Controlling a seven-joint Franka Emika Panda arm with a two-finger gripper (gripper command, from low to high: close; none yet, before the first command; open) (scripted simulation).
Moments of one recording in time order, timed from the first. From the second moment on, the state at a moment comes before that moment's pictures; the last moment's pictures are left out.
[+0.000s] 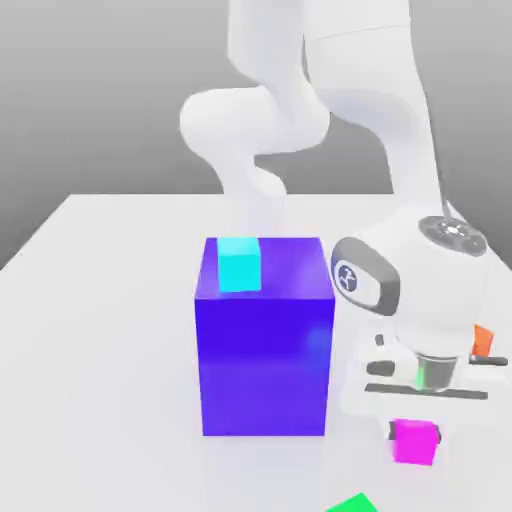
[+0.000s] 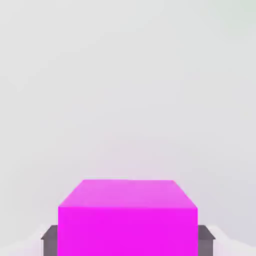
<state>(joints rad) 0.23 0.41 0.18 -2.52 -0.31 2.91 1.59</state>
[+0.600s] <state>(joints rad) -0.04 0.33 0.23 -2.24 -0.13 2.56 1.12</state>
